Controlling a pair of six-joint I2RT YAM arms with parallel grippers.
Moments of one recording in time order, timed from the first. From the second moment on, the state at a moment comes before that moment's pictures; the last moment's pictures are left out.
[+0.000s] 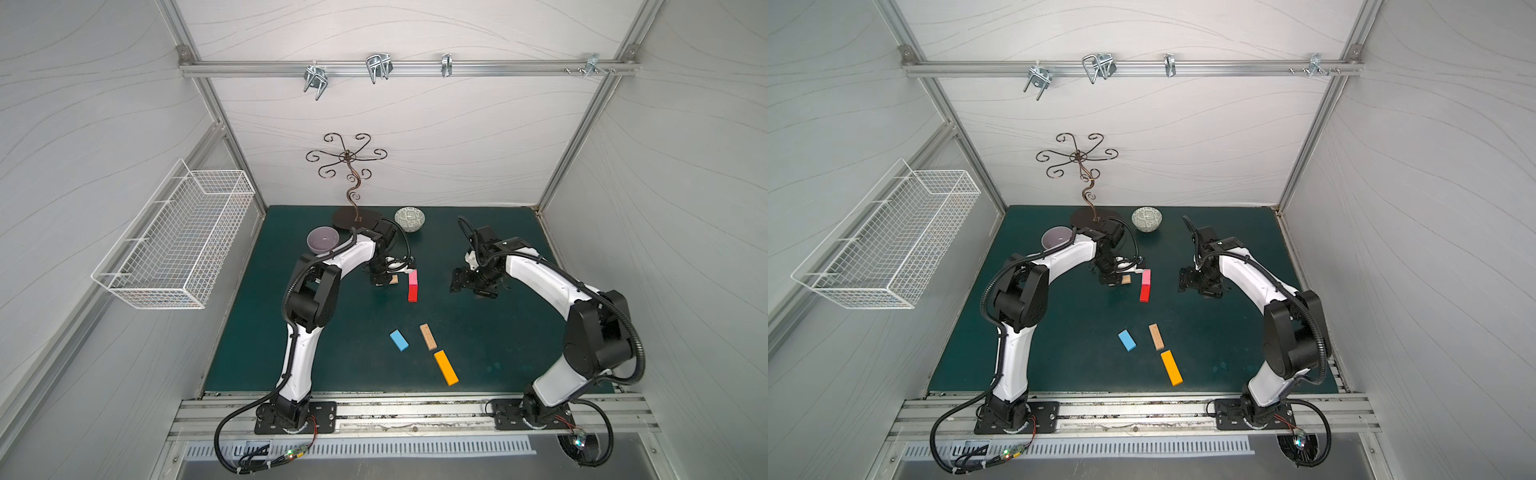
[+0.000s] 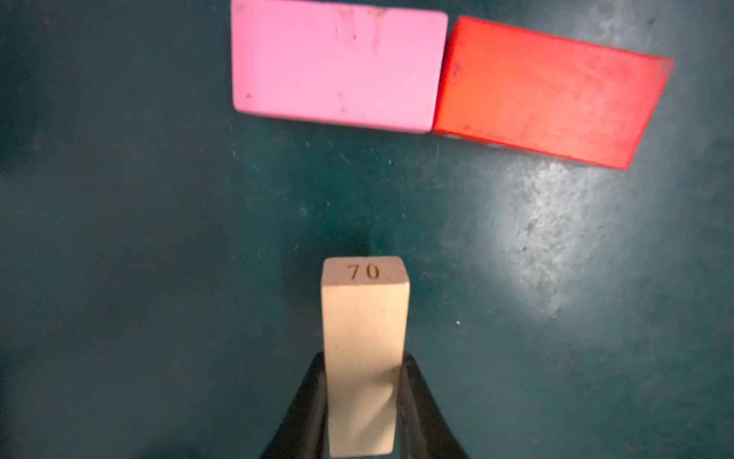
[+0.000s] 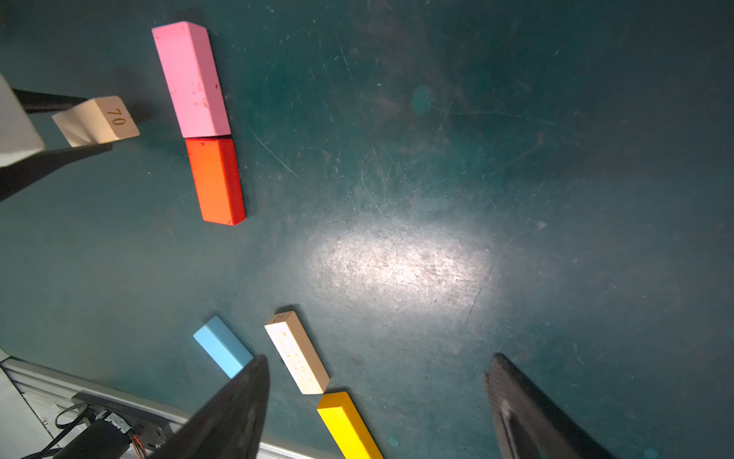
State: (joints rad) left arm -0.46 2.17 1.69 -0.90 0.14 1.02; right arm 0.40 1.63 1.26 -0.98 -0.24 0.42
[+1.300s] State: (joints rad) left arm -0.55 2.21 1.72 -0.87 0.07 1.05; right arm 0.40 1.62 1.24 -0.98 -0.24 0.42
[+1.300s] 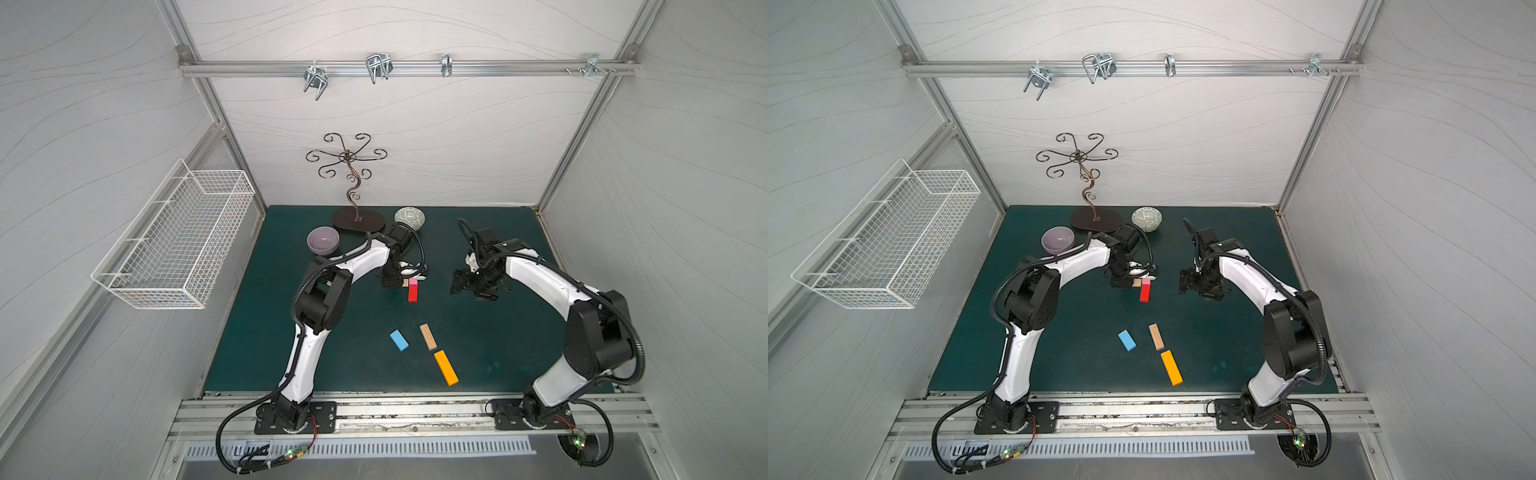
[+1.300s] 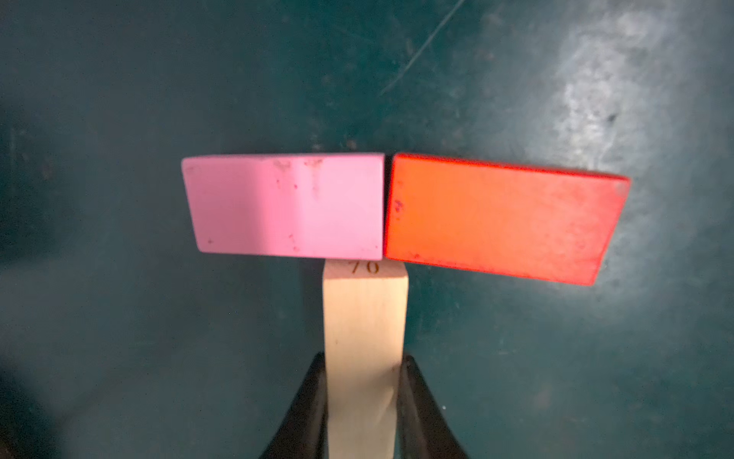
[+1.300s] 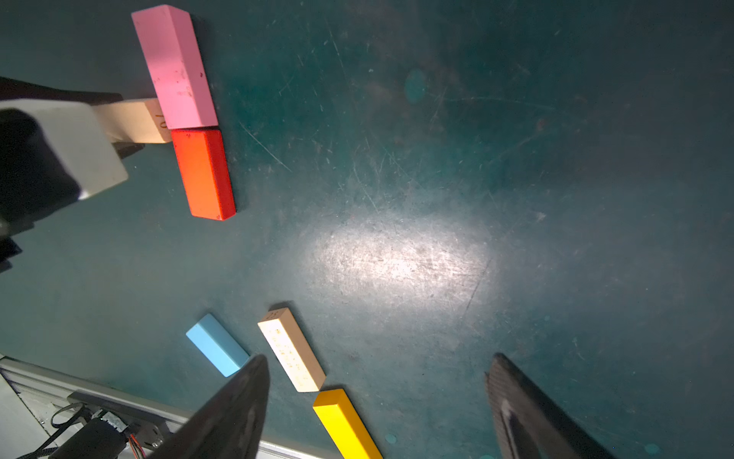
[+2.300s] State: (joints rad) left arm -0.54 2.05 1.86 -0.98 -0.12 0.35; right arm 0.75 1.59 1.18 -0.98 -0.10 0.26
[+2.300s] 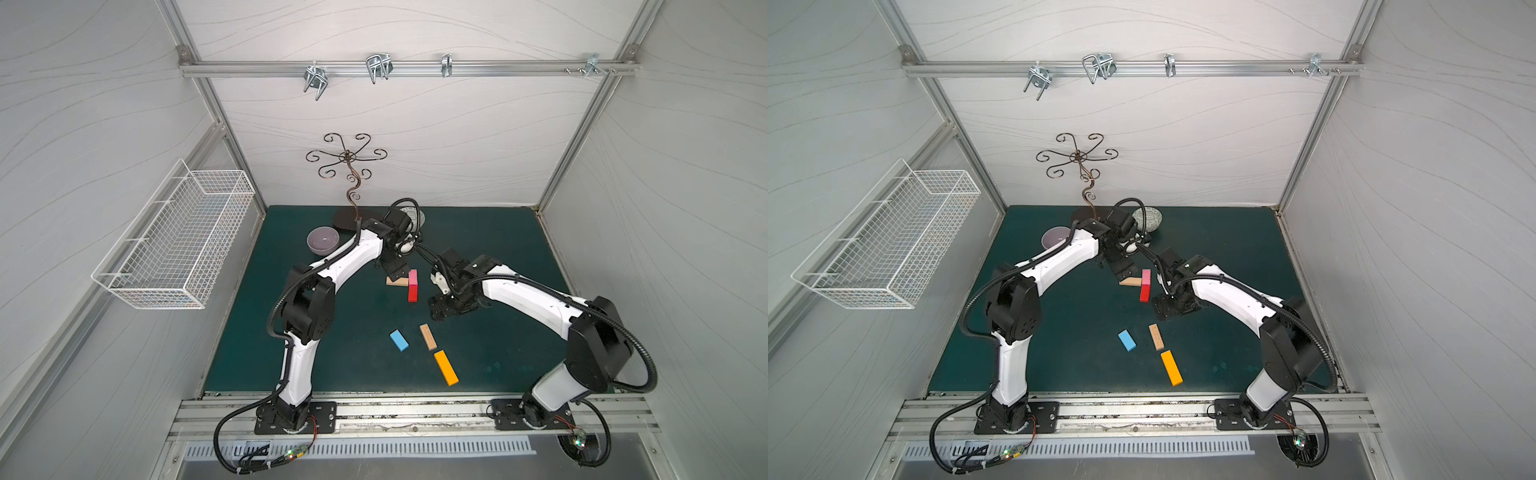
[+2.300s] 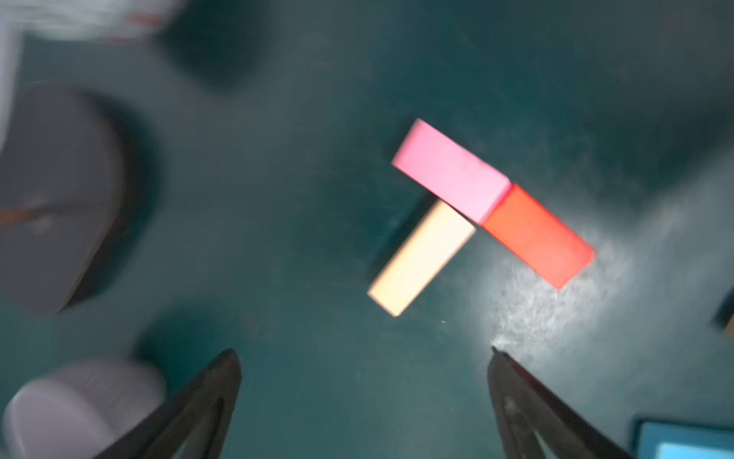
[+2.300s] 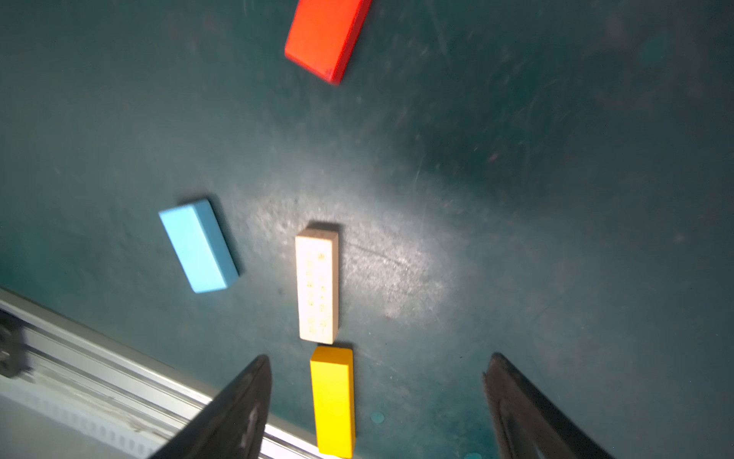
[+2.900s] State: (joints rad) left arm -0.18 1.67 1.49 -1.02 -0.09 -0.49; right arm 0.92 1.65 1.12 -0.88 -0.10 0.24
